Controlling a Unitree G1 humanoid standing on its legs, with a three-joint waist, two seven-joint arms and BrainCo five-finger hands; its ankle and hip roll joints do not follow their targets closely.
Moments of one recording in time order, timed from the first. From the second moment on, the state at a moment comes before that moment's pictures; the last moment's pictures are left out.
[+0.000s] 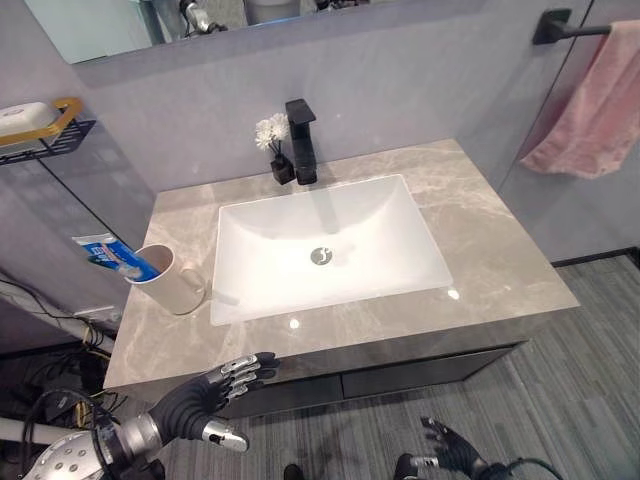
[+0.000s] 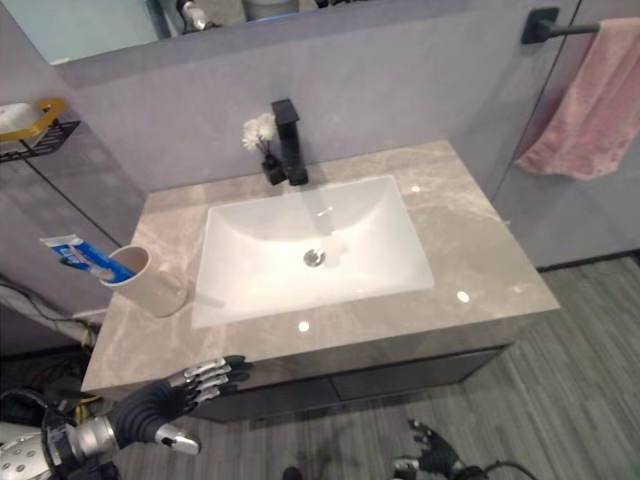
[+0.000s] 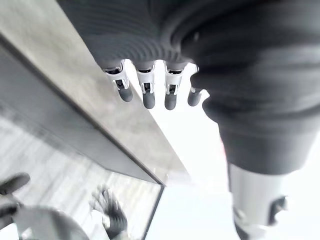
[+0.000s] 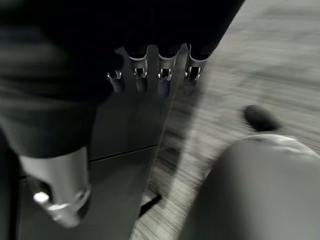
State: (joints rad) left arm 0.71 1.06 0.02 -0.65 -0.79 0.03 -0.37; right arm 0.25 -0.45 0.29 0.67 0.02 -0.16 0.13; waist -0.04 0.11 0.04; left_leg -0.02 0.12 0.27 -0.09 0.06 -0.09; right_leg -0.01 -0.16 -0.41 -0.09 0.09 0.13
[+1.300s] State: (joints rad) left arm 0.39 0.62 0.17 -0.30 -0.38 -0.15 -0.11; right arm 0.21 -0.41 0.14 0.77 0.15 -0.17 0.03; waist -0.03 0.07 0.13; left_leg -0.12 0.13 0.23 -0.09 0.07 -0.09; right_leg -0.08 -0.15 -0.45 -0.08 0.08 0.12
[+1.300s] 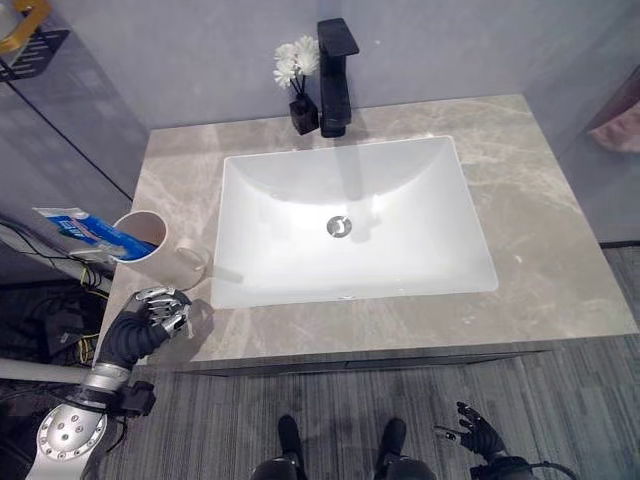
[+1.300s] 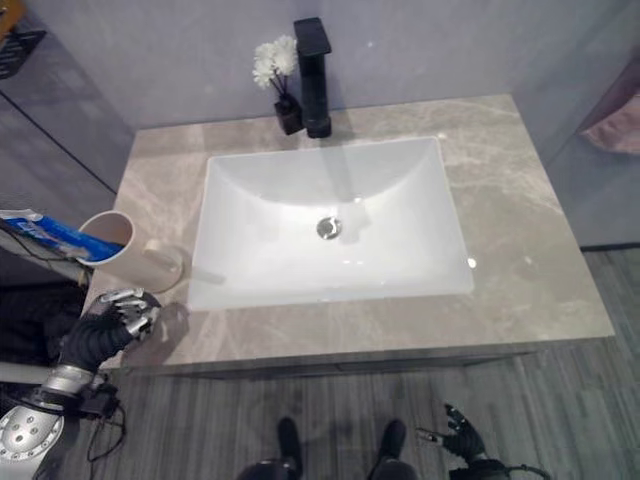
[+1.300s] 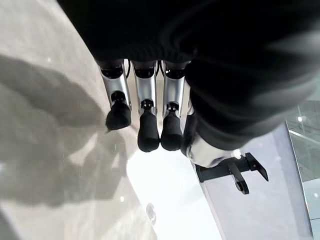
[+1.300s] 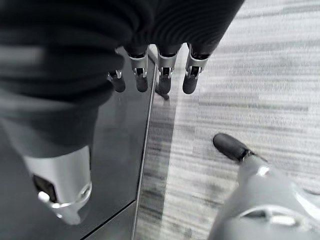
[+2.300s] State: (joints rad) left arm 0.21 0.62 0.20 -0.17 -0.45 -0.12 -0.04; right arm 0.17 -0.42 0.14 0.82 0.14 -0.14 0.07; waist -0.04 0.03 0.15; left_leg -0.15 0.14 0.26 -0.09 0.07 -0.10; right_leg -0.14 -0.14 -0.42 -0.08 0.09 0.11
